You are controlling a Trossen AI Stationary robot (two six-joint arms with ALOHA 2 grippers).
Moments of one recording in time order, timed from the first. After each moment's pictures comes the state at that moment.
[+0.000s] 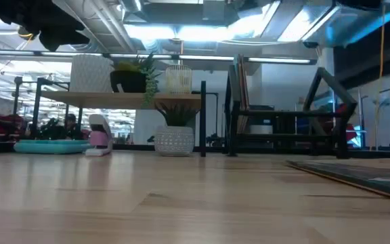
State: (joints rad) left arm 0.14 0.25 0.50 -0.51 -0.16 -0.04; right arm 0.45 1.67 1.44 -1.57 -0.59 1.61
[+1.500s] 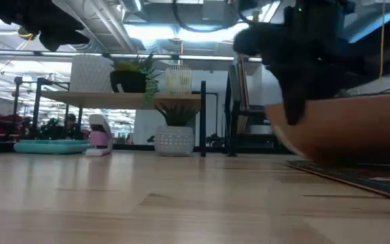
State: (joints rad) left arm 0.14 0.25 0.50 -0.51 -0.15 -0.04; right arm 0.35 1.85 1.36 -0.97 0.12 1.46
